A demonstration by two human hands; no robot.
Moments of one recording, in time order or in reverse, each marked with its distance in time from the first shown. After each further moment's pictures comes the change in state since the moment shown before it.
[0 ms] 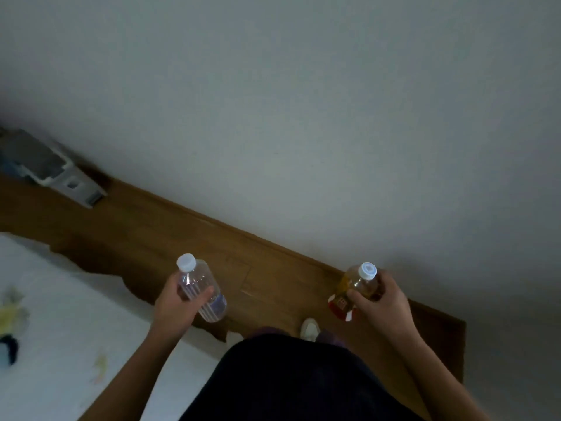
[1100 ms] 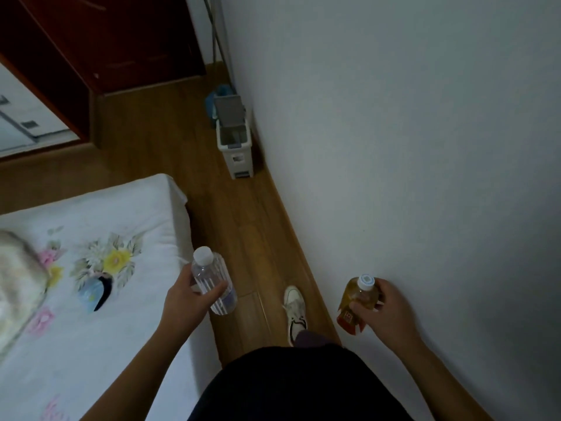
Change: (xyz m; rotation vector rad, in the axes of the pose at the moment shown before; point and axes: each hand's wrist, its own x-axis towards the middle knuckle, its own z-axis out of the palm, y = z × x) left_hand 0.279 0.011 -0.265 -0.229 0.602 -0.287; right_hand 0.346 -0.395 0.380 -0.291 -0.652 -0.332
